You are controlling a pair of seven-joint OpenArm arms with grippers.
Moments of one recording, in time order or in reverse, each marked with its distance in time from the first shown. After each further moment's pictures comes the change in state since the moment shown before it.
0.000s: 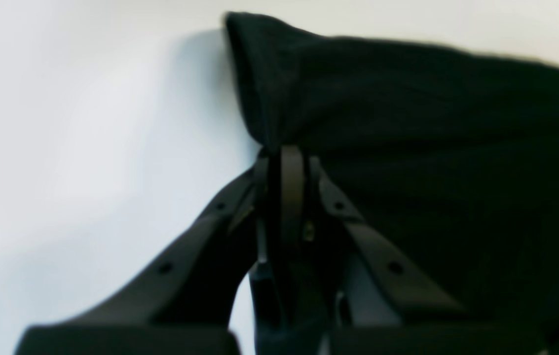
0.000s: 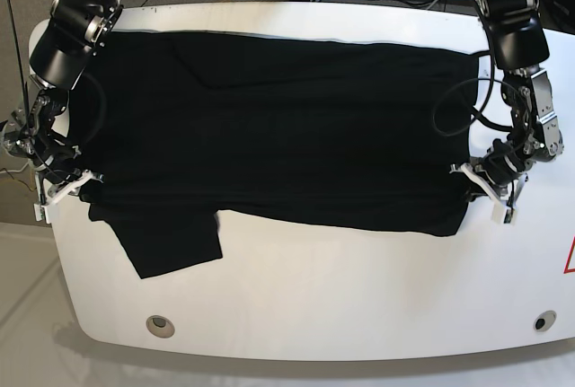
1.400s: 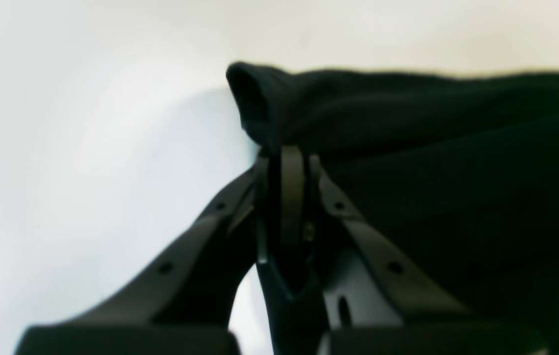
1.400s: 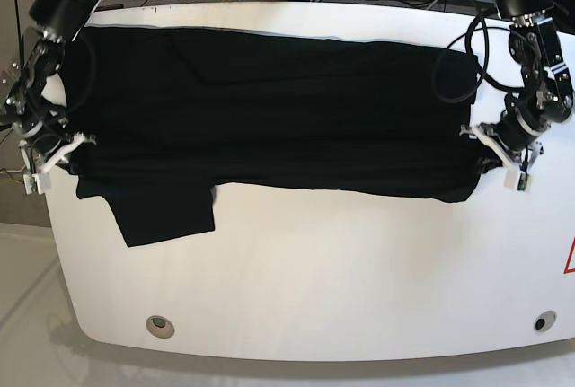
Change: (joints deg) left arm 15.8 -0.6 -5.7 20.8 -5.0 -0.9 4.3; right arm -17.4 -0.6 3.3 25.4 7.6 0.4 -6.7
